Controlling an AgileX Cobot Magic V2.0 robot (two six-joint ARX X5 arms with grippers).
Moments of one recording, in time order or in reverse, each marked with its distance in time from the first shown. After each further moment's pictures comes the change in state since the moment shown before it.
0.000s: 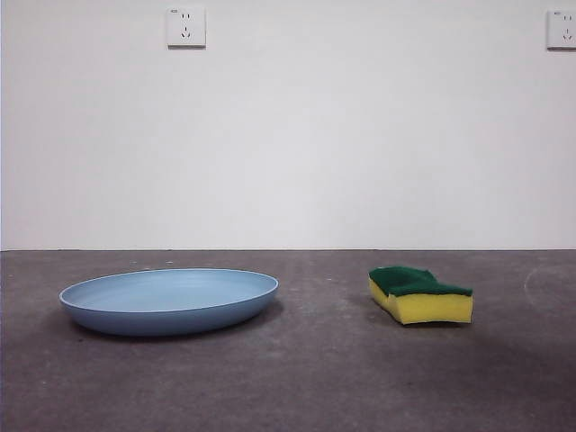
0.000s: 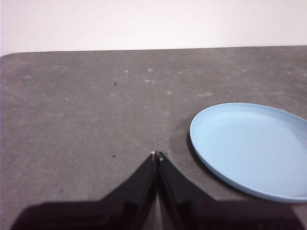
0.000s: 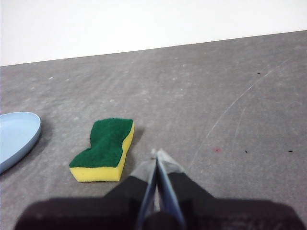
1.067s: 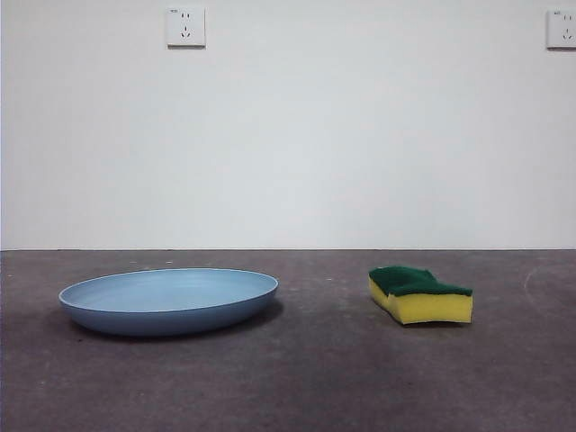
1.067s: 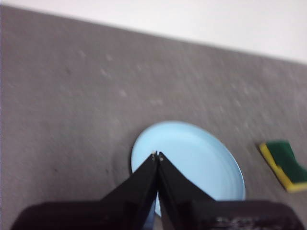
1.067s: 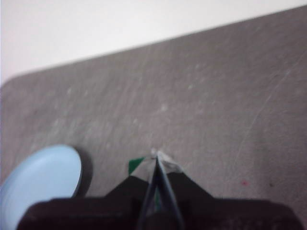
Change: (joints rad) left arm 0.000 0.603 0.591 -0.233 0.179 -0.176; right arm 0.000 0.719 0.727 -0.243 -0.072 0.111
